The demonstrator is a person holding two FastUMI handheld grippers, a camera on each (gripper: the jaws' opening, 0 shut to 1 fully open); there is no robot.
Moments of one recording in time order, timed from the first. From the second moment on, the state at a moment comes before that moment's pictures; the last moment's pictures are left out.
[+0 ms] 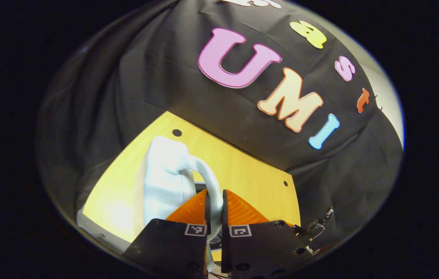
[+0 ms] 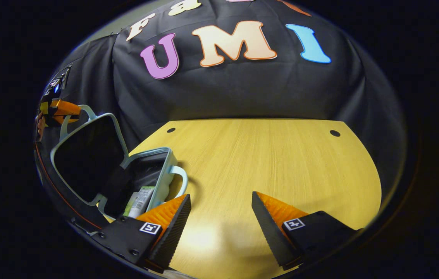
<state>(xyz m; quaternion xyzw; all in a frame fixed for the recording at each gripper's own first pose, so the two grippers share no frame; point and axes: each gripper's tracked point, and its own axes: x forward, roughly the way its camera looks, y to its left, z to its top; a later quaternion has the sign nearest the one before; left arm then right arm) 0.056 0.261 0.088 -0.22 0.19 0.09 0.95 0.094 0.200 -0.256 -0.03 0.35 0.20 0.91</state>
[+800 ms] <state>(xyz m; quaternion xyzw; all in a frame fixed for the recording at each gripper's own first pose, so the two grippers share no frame) 0.168 0.147 -0.057 -0.19 0.35 0.02 0.92 0.111 0.133 -0.230 -0.02 0.33 0.16 0.93</state>
